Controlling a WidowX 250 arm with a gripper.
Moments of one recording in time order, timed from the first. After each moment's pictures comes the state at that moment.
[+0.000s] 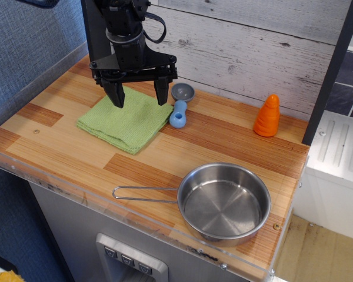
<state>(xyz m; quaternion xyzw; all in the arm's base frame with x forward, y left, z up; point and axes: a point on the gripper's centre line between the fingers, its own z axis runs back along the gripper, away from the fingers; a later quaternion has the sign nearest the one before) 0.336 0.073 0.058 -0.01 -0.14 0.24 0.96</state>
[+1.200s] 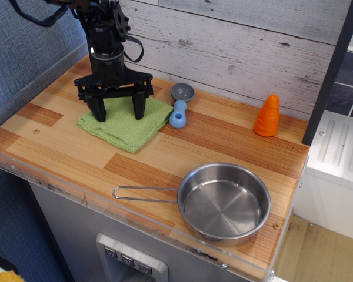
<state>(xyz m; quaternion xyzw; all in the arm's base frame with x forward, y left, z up) 0.342 0.116 0.010 0.00 -0.07 0.28 0.96</state>
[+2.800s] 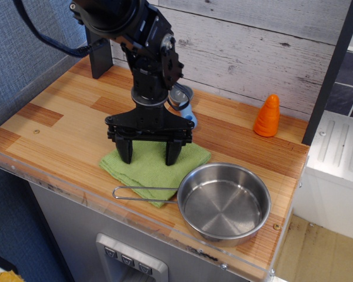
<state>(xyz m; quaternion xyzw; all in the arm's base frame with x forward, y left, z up) 0.282 0.016 0.007 0.03 -0.04 0.22 0.98</state>
